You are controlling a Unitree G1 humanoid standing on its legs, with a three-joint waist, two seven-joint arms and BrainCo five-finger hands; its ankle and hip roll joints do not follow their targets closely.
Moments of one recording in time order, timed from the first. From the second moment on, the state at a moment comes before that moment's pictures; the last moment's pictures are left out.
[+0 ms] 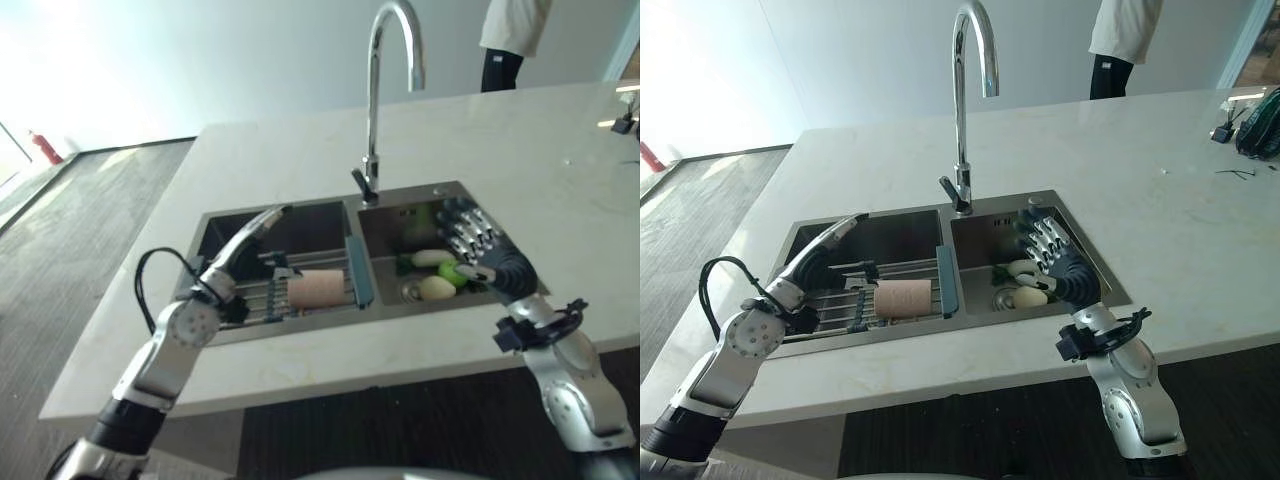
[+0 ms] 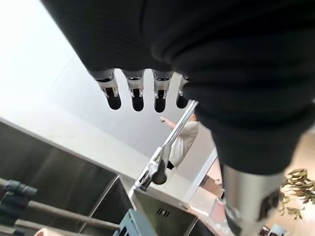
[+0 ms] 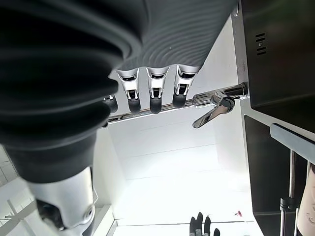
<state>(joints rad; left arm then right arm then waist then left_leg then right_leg) -0.14 0.67 -0.18 -0.08 0.23 -0.02 -0.11 0.04 -0.46 0.02 -0.32 0.61 -0.03 0.29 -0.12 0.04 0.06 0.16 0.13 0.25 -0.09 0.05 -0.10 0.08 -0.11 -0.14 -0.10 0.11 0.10</state>
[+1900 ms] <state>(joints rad) -0.28 0.70 -0.40 0.33 0.57 0.05 -0.16 -0.01 -0.54 0.02 -0.25 0.61 0.02 0.38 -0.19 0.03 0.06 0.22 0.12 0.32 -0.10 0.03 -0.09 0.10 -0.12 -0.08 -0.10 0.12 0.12</state>
